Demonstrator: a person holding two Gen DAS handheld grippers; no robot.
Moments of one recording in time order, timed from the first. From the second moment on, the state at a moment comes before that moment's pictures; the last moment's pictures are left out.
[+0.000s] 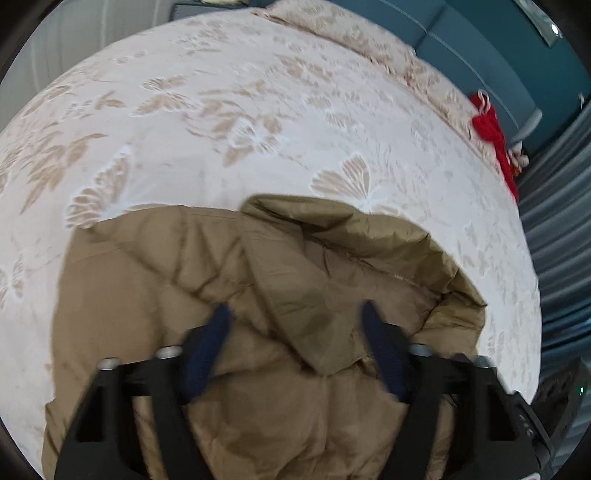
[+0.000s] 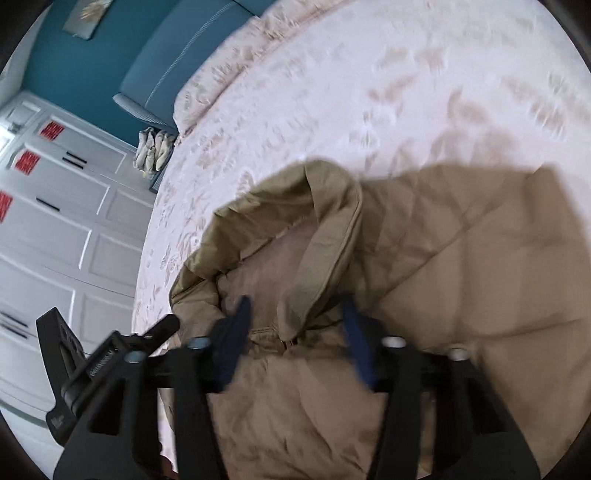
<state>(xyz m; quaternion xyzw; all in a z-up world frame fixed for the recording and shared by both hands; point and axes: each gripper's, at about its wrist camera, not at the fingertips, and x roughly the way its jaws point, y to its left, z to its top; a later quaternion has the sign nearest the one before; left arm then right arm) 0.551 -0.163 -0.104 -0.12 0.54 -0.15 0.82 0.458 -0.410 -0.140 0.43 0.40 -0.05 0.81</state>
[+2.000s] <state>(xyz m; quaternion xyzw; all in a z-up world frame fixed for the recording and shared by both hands) 0.527 -0.128 -0.048 0.03 0.39 -0.12 0.91 0.398 -0.417 -0.065 0.20 0.35 -0.09 0.91</state>
